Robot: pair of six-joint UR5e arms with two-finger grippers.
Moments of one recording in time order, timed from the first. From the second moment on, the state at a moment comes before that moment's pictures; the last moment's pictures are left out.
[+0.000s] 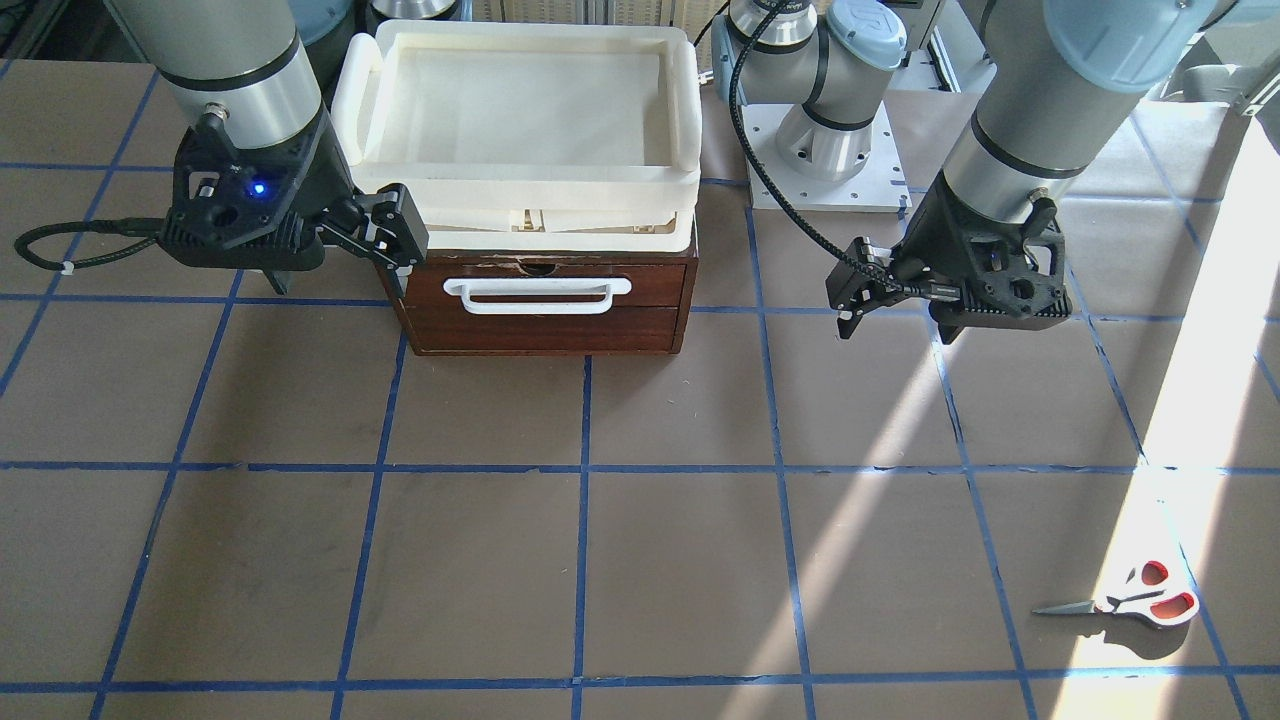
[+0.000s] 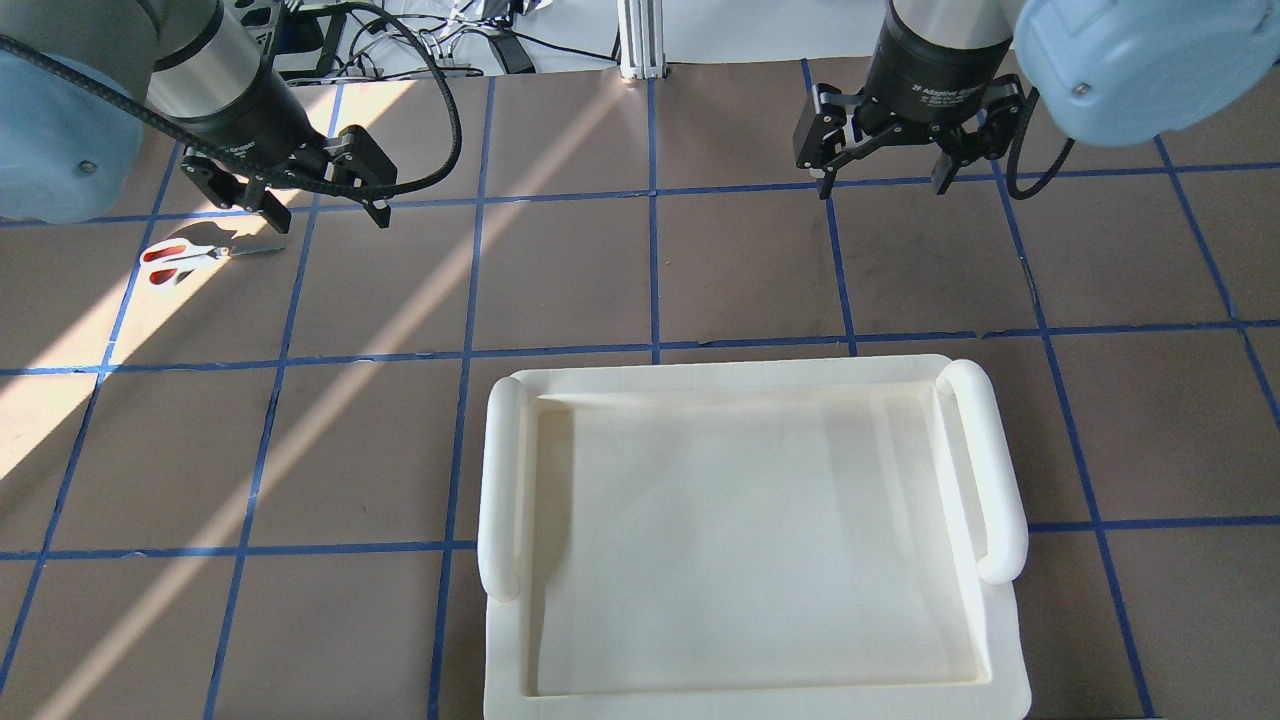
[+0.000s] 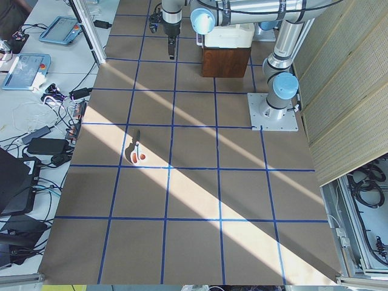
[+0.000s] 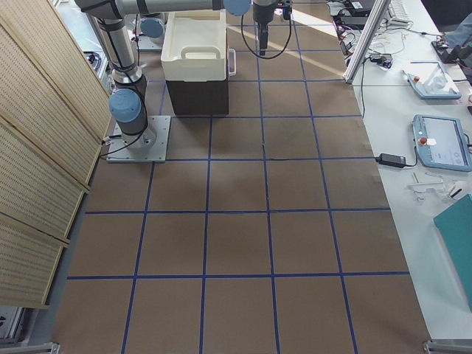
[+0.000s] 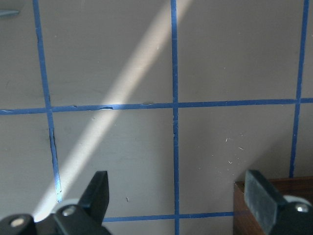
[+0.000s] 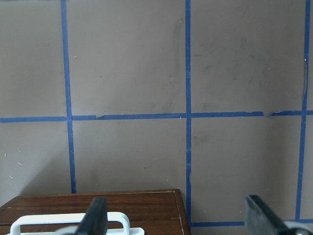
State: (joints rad) left arm -1.50 -1.64 -1.58 -1.45 1.55 0.08; right arm 1.66 -1.48 1.48 -1.61 -1.58 0.10
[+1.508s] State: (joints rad) left arm -1.37 -1.67 -1.58 -1.44 1.60 0.40; right arm 1.72 -1.41 1.46 -1.61 -1.51 -0.35
